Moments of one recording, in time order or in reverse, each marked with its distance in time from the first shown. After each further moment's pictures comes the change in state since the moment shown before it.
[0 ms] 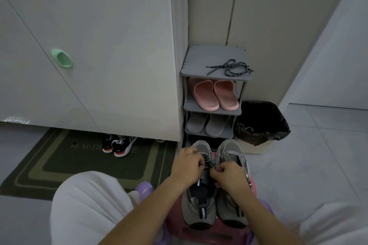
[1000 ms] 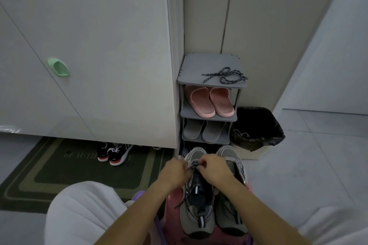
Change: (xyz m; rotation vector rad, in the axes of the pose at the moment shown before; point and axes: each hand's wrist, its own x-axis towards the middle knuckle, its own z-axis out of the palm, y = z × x) left_hand 0.000 -0.024 -0.016 -0.176 -0.134 -0.161; right_hand 0.021 -0.045 -0.002 -0.277 -0.100 -0.201
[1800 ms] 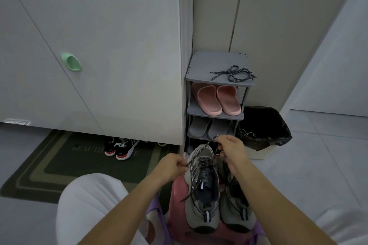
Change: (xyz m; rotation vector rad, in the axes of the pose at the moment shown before) left_hand -0.010 -0.025 -0.021 -0.213 -0.025 -0.007; right_hand 0.013 -0.003 -0.027 1.144 0.257 0.328
